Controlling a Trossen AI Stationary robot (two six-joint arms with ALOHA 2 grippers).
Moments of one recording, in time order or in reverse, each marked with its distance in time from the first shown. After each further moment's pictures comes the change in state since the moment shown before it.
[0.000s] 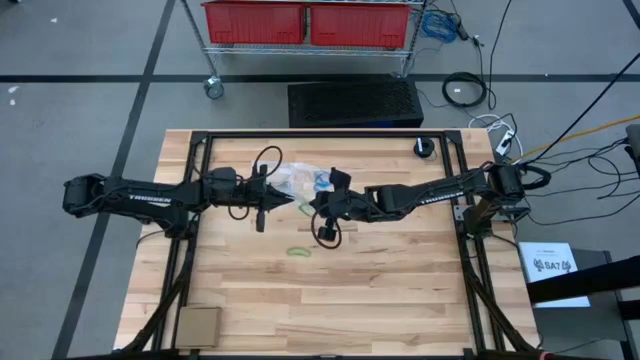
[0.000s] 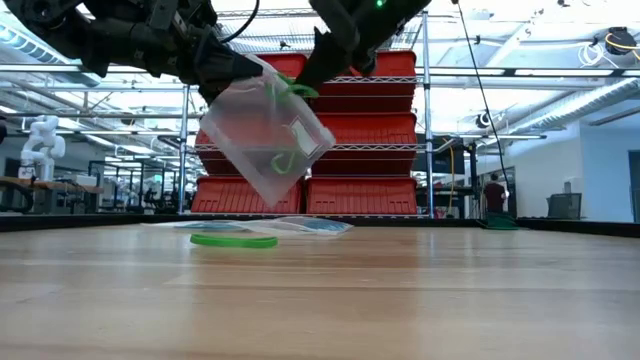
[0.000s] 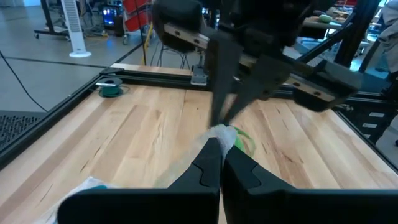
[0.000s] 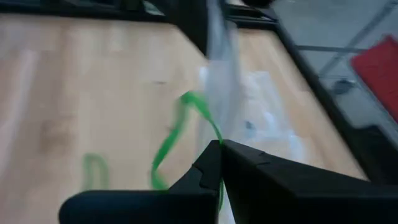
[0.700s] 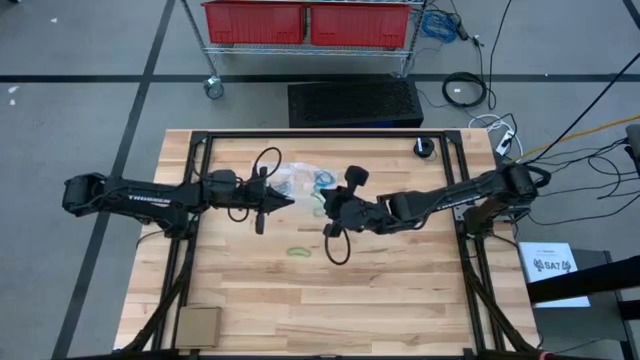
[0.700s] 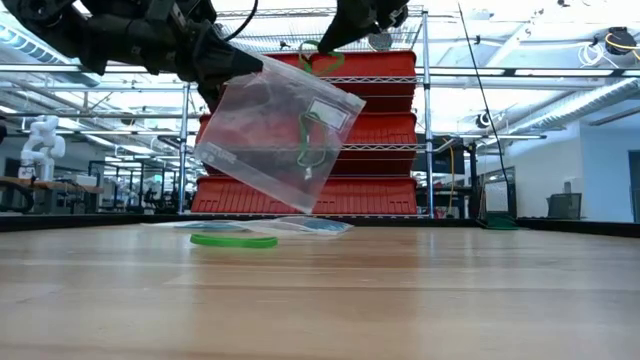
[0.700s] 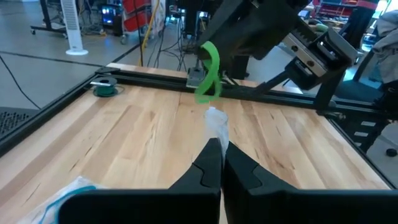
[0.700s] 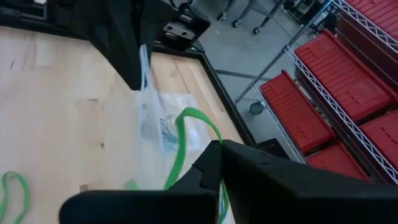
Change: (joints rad) left arm -0.028 0.000 0.000 0.011 -0.025 -0.052; right arm 0.106 -0.081 0.000 -0.007 0.368 -0.122
